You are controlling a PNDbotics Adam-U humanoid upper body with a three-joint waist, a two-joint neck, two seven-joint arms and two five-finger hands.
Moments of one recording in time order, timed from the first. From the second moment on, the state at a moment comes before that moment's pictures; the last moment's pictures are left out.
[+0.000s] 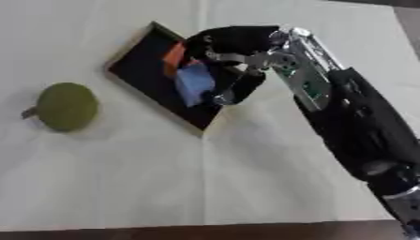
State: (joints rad) left arm -0.41 0.39 0.00 -1.98 0.08 -0.29 0.14; right arm -0.97 -0.46 0.36 -1.34 0.74 -0.60 0.56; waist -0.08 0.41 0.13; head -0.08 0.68
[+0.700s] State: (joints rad) left arm -0.41 0.39 0.00 -1.98 0.08 -0.29 0.14; right arm -0.96 -0.47 0.35 -1.37 0.72 -0.61 0.55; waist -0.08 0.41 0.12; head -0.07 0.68
